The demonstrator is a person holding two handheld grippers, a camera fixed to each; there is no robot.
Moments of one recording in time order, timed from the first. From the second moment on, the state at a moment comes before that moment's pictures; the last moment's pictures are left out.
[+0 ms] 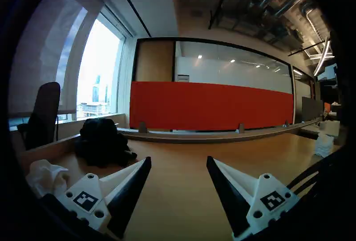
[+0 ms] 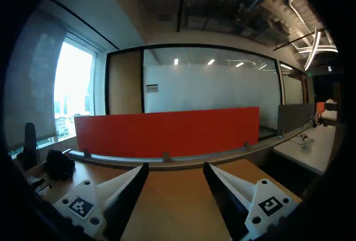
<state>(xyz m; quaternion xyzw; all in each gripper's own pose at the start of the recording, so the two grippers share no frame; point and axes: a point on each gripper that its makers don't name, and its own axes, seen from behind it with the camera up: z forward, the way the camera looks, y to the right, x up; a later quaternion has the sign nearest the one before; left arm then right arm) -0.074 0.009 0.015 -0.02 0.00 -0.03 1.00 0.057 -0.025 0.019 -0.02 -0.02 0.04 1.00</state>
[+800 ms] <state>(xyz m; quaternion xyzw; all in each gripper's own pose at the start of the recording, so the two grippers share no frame) -0.097 0.013 0.010 -0.01 0.00 0.00 1.00 0.040 -0.026 0.022 -0.02 -0.02 0.04 1.00</state>
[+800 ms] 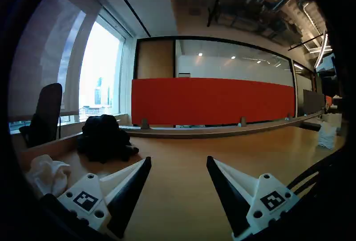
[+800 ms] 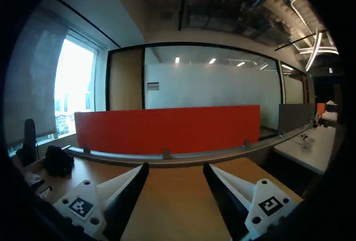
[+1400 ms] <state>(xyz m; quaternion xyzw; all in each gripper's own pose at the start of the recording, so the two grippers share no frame) -0.102 0.013 0.012 -0.01 0.00 0.00 1.00 0.055 -0.017 0.023 -0.01 0.00 0.02 1.00</state>
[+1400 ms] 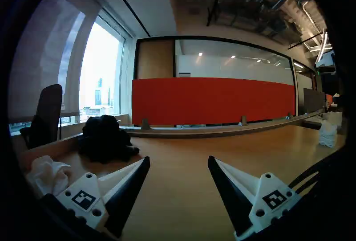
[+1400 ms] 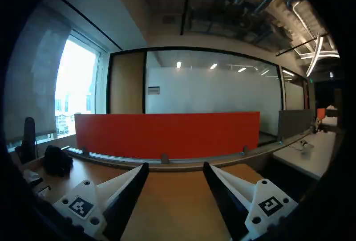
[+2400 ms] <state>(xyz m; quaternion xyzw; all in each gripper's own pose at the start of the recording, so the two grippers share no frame) -0.107 0.012 0.013 -0.01 0.00 0.00 1.00 -0.010 0.007 0.025 -0.02 0.02 0.02 1.00</state>
